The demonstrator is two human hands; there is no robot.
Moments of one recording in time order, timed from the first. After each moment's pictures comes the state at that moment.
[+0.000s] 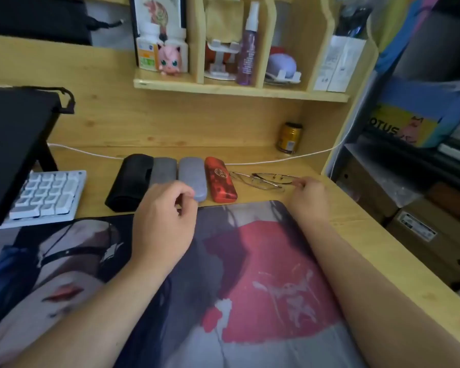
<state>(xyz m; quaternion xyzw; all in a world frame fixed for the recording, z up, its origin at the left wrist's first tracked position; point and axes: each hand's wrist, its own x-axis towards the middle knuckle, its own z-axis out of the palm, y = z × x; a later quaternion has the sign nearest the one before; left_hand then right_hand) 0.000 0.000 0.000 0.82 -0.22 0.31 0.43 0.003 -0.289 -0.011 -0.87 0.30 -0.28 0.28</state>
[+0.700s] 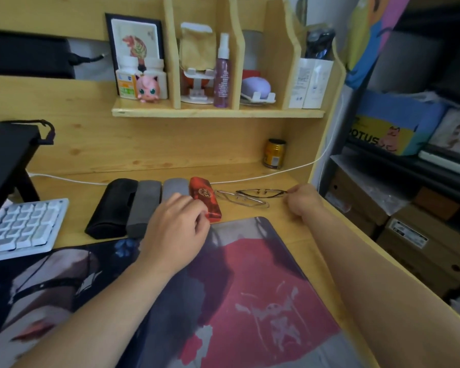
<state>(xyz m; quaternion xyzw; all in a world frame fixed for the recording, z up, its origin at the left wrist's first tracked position) 0.033 -0.038 -0.004 0.85 -0.35 0.29 0.27 0.028 -0.342 0.015 -0.86 0.37 -0.14 0.33</state>
